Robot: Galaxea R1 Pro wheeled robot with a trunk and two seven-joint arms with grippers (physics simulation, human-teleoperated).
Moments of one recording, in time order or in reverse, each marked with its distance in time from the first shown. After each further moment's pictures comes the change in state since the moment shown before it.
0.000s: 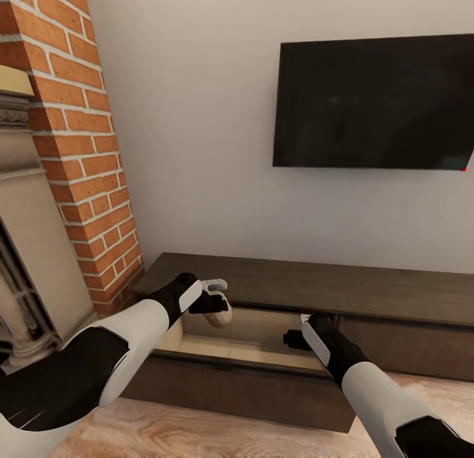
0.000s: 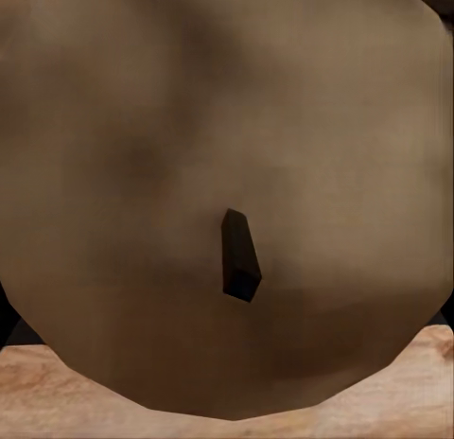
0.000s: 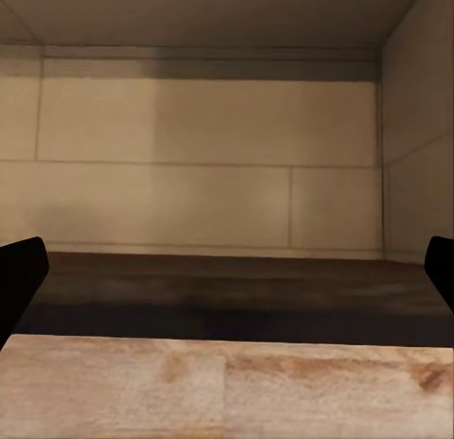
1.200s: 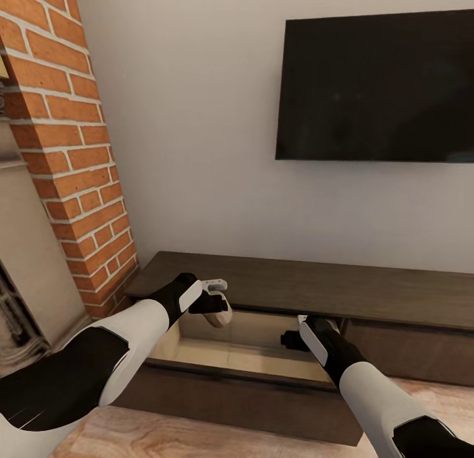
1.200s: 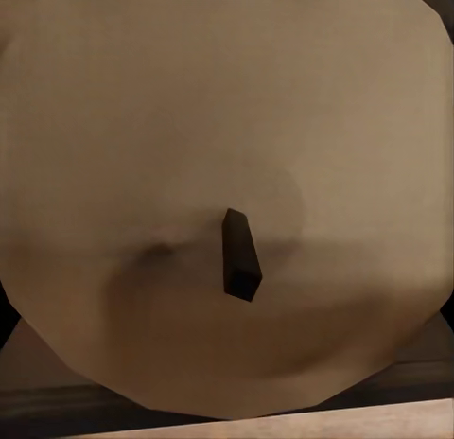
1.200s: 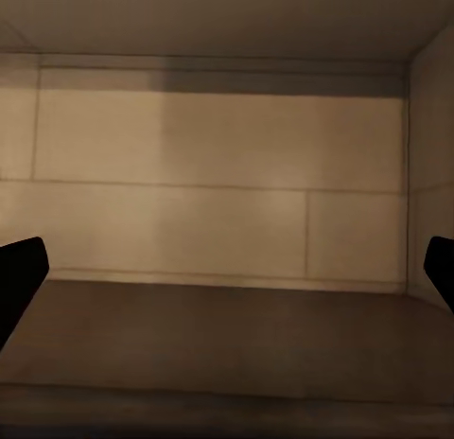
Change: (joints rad) left arm 0.000 0.000 0.001 -0.002 -0.001 0.003 0.001; right arm 0.000 0.012 0.001 0.000 0.000 0.016 0.000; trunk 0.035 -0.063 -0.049
